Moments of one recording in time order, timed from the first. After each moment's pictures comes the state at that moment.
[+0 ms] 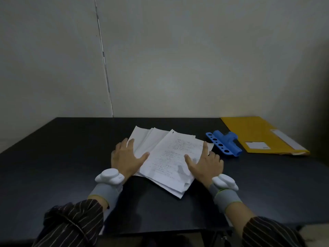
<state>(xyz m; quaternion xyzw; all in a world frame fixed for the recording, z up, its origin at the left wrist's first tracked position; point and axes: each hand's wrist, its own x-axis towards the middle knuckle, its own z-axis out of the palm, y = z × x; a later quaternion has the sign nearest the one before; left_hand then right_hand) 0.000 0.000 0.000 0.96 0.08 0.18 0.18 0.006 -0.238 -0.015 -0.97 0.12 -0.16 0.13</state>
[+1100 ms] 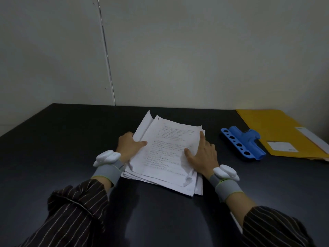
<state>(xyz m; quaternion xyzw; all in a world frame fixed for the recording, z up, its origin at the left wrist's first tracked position) 0.083 0.031 -0.006 0.88 0.15 0.05 0.44 0.077 -0.210 -0.025 -0.96 0.00 -0.10 0.24</state>
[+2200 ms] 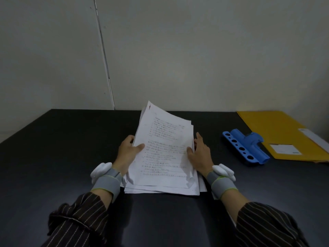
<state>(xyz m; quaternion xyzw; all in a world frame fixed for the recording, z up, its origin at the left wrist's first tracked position) 0.086 0.034 -0.014 0.74 0.11 0.06 0.66 0.105 -0.202 -0.025 -0.90 -0.02 -0.06 0.42</state>
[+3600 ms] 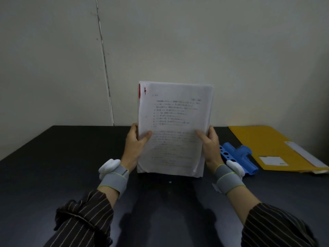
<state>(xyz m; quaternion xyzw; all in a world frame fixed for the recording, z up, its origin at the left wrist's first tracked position) 0.074 0.004 0.055 0.67 -0.07 0.20 0.71 0.093 -0.222 0.050 -0.65 -0.10 -0.18 0.73</state>
